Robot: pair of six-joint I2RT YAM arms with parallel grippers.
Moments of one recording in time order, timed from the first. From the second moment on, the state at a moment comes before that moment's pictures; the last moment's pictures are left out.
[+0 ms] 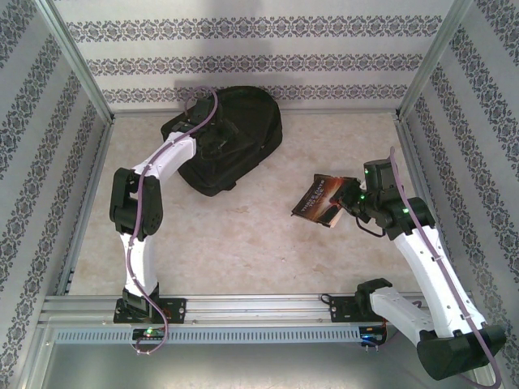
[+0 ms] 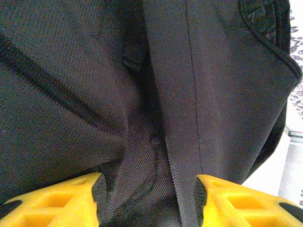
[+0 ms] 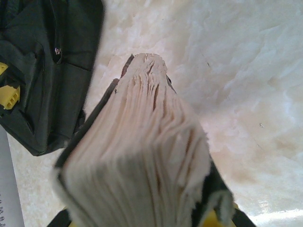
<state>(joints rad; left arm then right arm) -0.28 2.04 1.73 -0.50 0.12 -0.99 0.22 0.92 1.00 -0.92 -0.15 0.87</state>
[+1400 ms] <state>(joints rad) -0.24 1.72 1.56 -0.78 0.22 -0.57 0.22 0.89 0.95 -0.87 -0.17 0.87</state>
